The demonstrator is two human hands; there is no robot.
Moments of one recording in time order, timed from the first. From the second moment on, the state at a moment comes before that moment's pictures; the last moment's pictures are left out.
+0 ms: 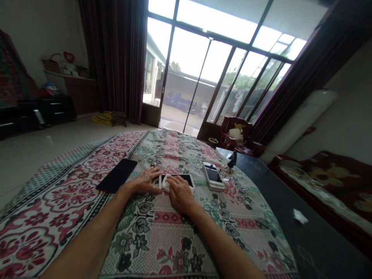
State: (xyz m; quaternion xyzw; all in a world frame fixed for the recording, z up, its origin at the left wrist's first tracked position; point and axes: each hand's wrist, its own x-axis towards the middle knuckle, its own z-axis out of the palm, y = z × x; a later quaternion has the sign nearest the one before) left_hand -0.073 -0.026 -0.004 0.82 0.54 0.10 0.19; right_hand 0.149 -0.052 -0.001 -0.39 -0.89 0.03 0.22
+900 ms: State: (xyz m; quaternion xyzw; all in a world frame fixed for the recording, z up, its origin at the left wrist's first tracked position) left_hand -0.072 -0.026 -0.005 0.81 0.54 0.10 0.18; right_hand 0.134 -0.069 -0.007 -0.42 -0.88 0.01 0.22
